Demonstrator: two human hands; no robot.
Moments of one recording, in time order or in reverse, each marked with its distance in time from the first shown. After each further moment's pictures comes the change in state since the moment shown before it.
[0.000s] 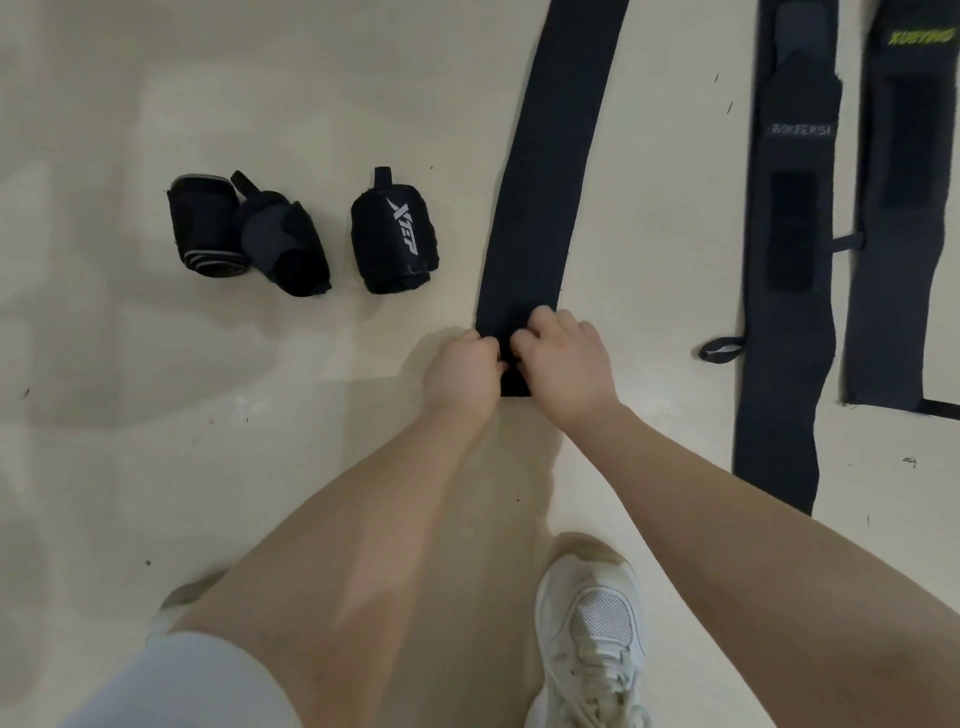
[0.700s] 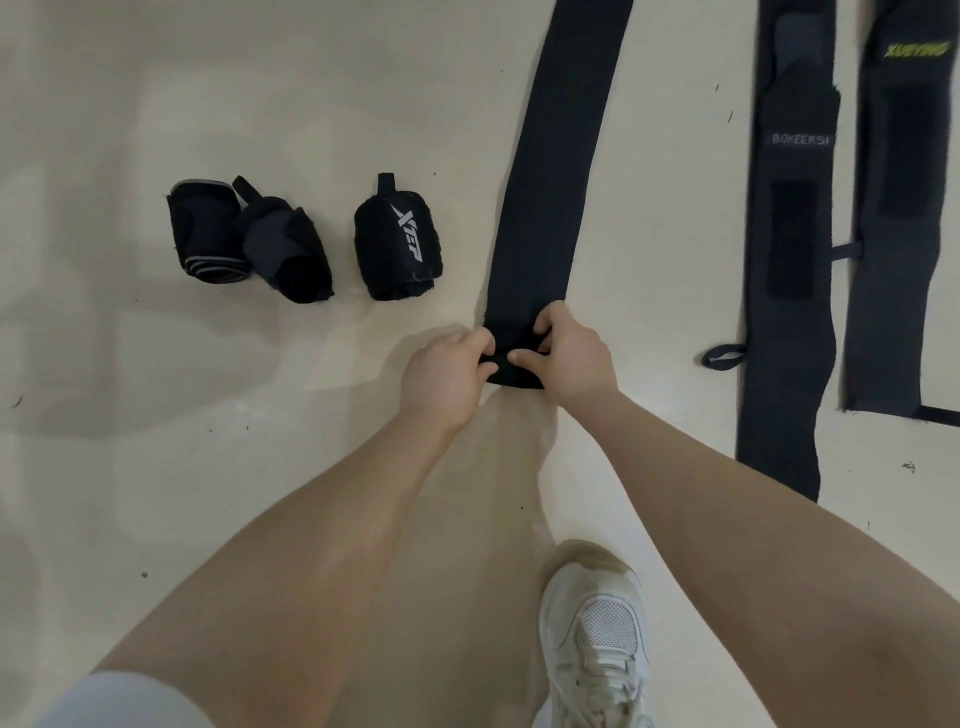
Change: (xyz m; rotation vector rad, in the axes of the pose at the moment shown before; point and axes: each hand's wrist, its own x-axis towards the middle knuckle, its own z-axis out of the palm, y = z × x) left_hand 0.000 -0.023 -0.012 -0.032 0.075 0.122; right_hand 0.014 0.005 0.006 0.550 -0.150 0.355
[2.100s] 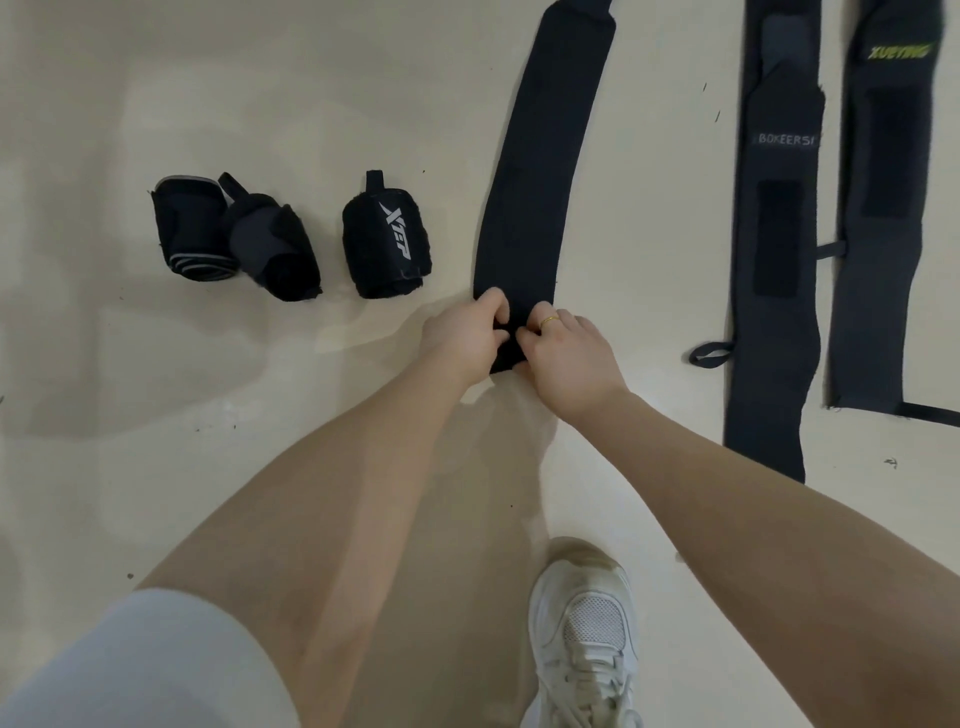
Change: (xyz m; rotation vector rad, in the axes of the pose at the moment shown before) left_hand 0.039 0.022 -0.007 -0.040 -0.161 -0.069; right_hand -0.010 0.005 -0.017 -0.558 0.002 -0.435
